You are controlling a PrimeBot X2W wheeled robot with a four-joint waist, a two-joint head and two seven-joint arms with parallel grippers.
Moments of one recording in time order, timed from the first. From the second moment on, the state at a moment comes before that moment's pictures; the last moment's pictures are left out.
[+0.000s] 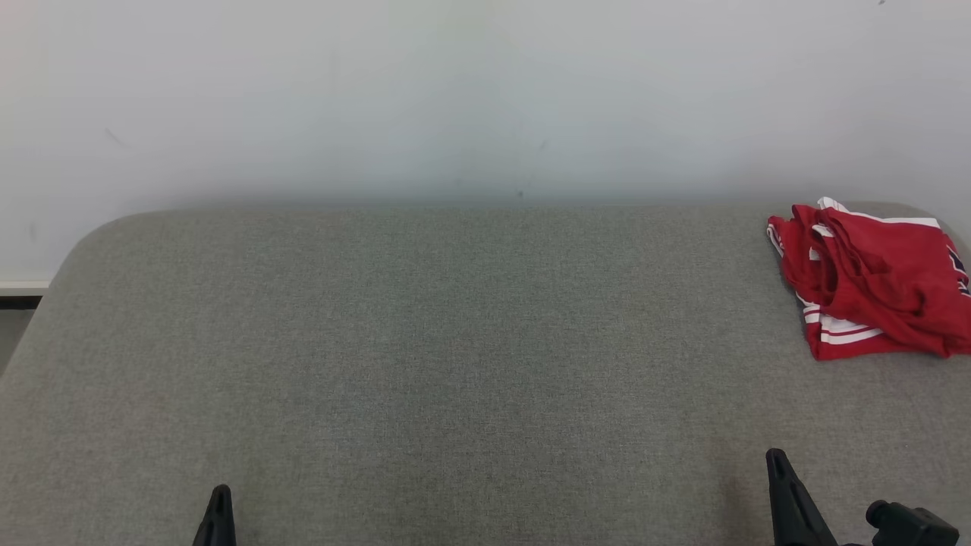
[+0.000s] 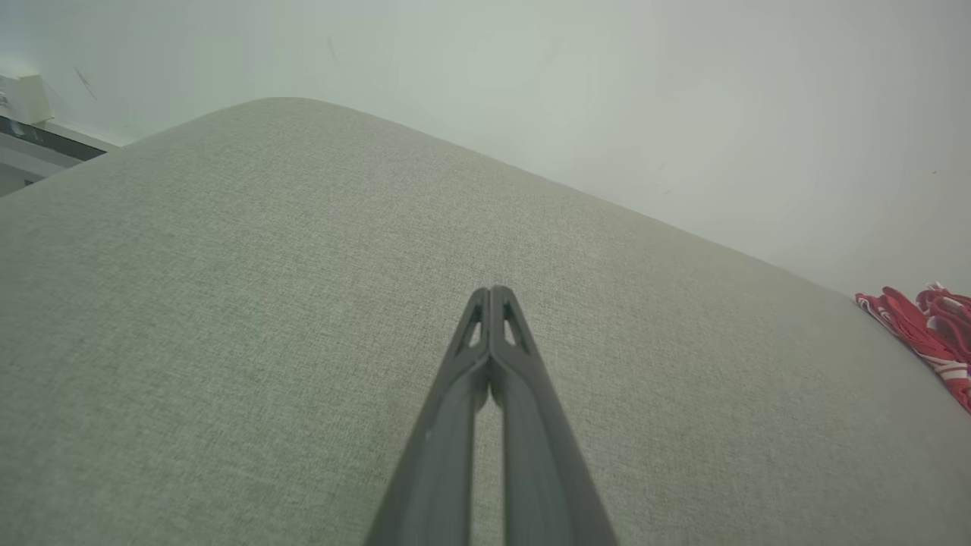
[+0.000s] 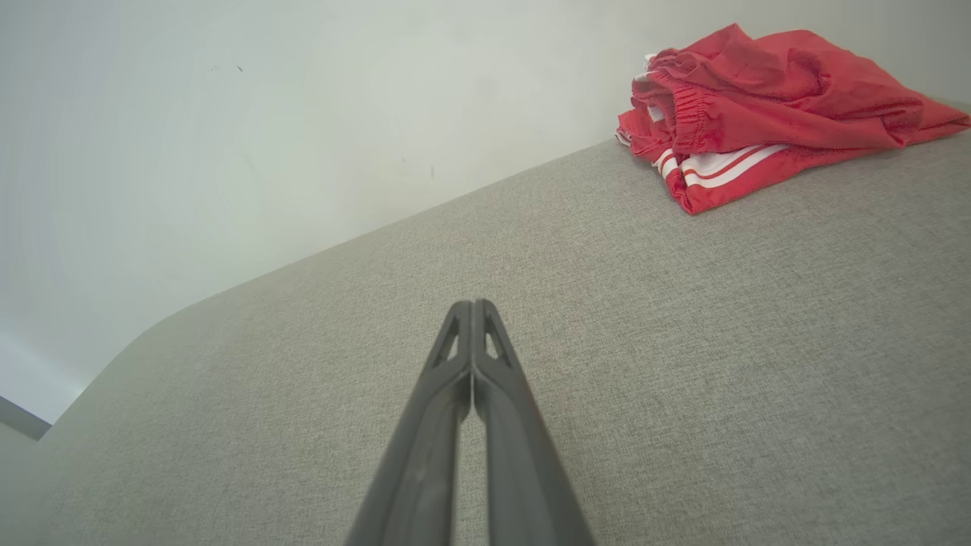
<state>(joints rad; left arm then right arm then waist) 0.06 0.11 0.02 0.24 -0.46 -0.10 -0.19 0.08 -0.07 0.00 0.19 0.45 0.13 -0.13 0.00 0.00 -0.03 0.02</state>
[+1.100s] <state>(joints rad) -0.01 0.08 0.06 0.24 -0.94 -0.11 -0.06 0.00 -0.07 -0.04 0.21 0.93 0.13 -0.04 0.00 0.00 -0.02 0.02</state>
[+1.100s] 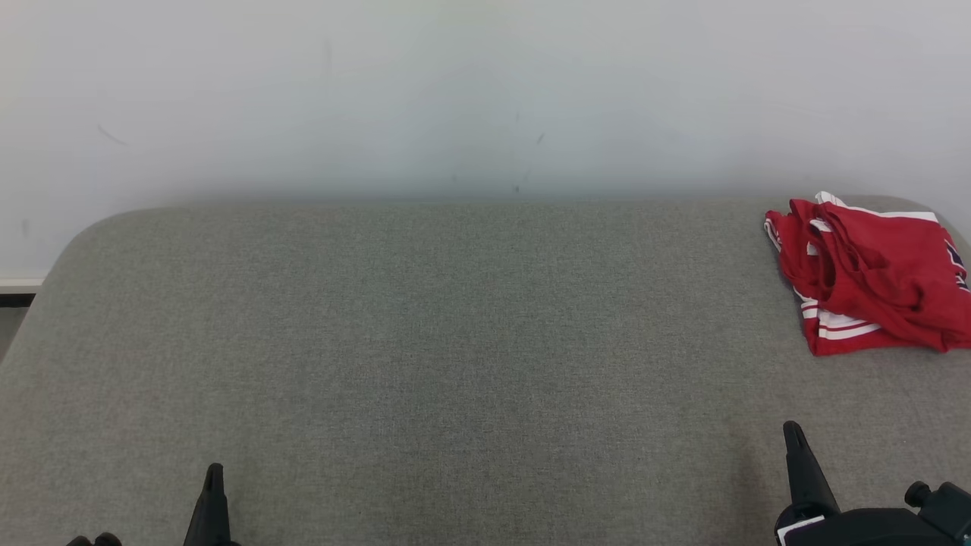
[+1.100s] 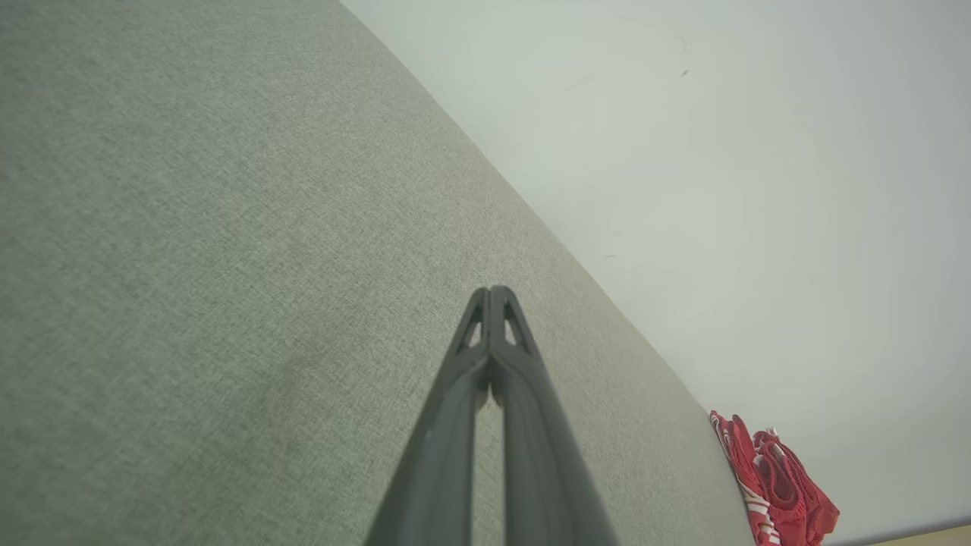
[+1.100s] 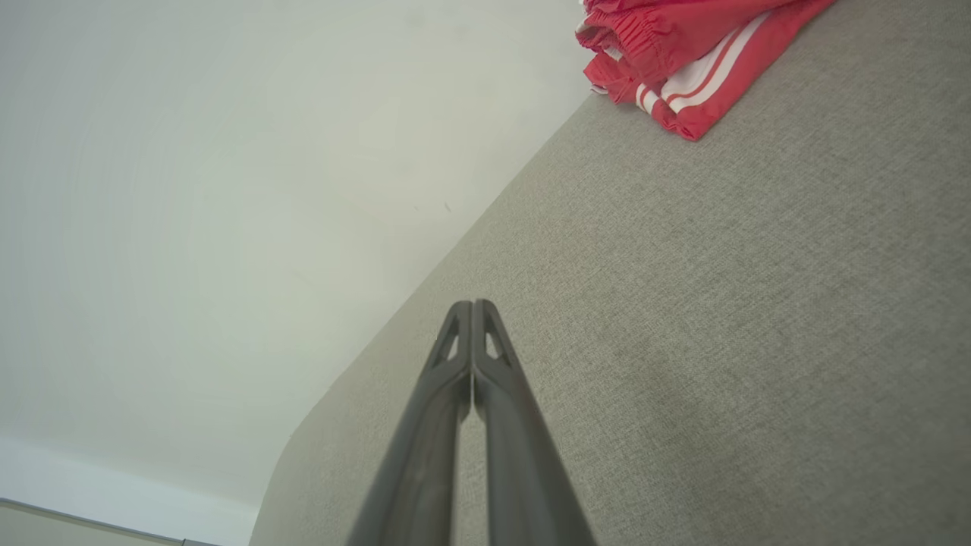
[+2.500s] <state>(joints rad) -0.07 0.06 0.09 0.24 -1.35 -0.12 0.05 -0.06 -0.06 -0.08 0.23 1.35 0.13 0.05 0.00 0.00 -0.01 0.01</state>
